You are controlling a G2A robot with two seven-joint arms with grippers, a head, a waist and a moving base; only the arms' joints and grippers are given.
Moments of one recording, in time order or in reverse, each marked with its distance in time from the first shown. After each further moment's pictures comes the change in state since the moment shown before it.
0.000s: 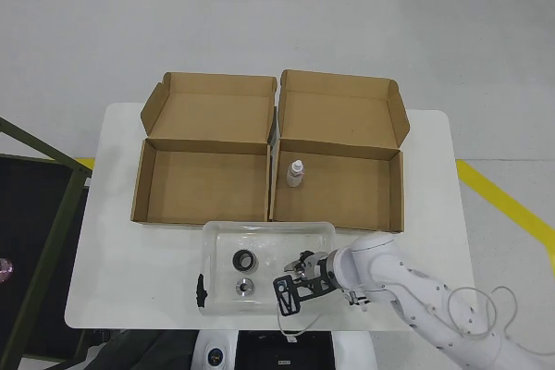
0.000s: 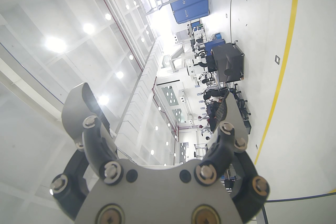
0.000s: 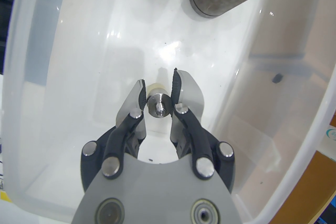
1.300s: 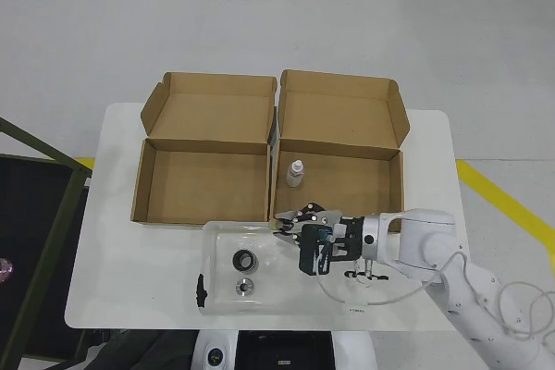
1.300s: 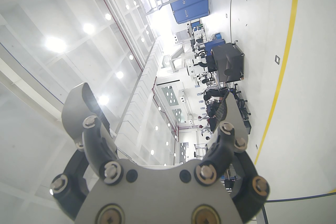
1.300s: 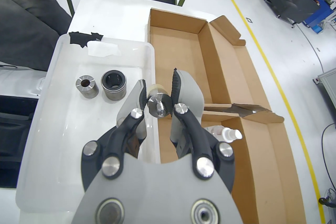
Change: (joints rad) left arm 0.000 0.000 0.000 0.000 0.000 0.000 0.000; right arm -0.051 0.031 0.297 -0.096 0.066 0.170 -0.560
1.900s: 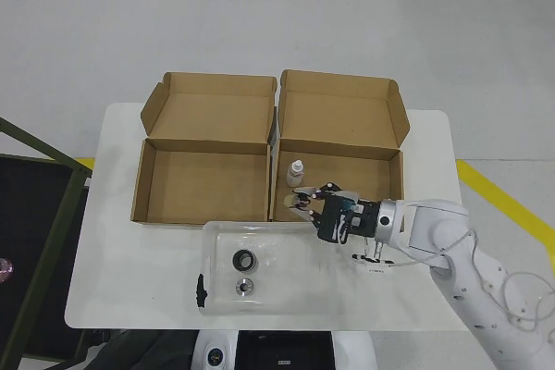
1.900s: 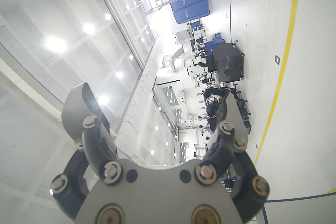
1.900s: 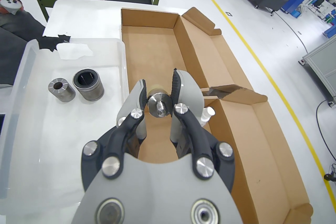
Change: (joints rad) left arm 0.000 0.000 0.000 0.000 0.000 0.000 0.000; right arm -0.003 0.002 0.069 0.107 0.008 0.048 -0.080
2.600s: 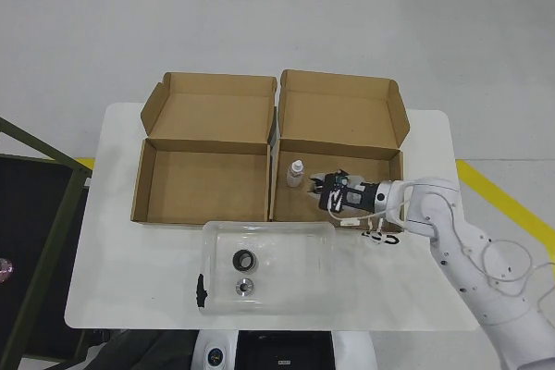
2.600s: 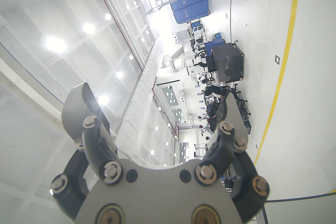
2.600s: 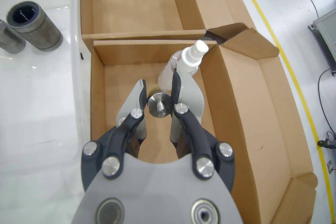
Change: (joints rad) left arm 0.000 0.000 0.000 0.000 0.000 0.000 0.000; right arm 0.166 -0.024 -0.085 0.290 -0.117 -0.042 0.044
